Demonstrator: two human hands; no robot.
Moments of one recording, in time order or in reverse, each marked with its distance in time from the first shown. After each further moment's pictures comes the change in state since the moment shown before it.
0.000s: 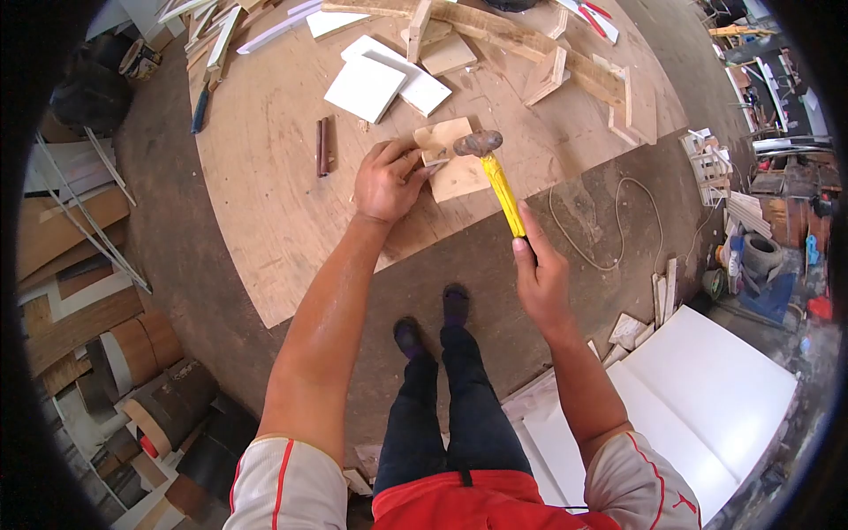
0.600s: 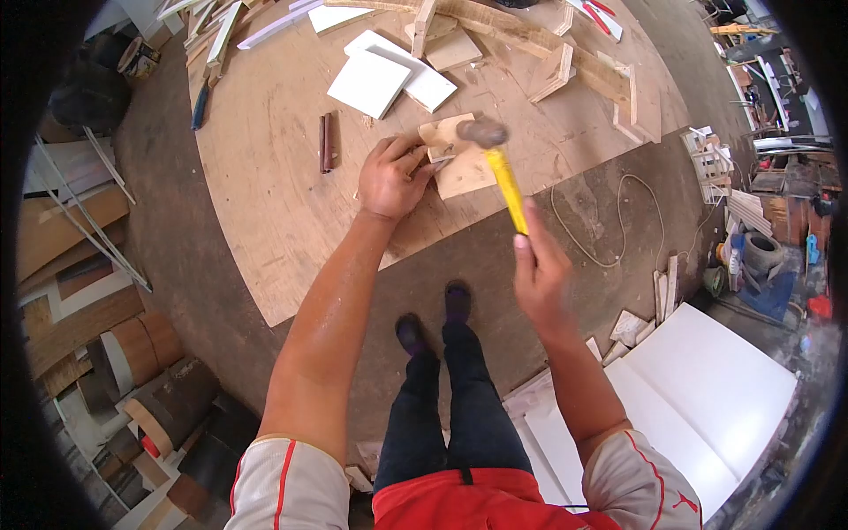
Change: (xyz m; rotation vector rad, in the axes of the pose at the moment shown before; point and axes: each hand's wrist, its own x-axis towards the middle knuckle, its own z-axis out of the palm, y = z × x) left_hand 0.001 0.000 0.000 0.006 0.005 0.010; right_hand 0.002 -0.007 0.015 -0.115 0.141 -0.199
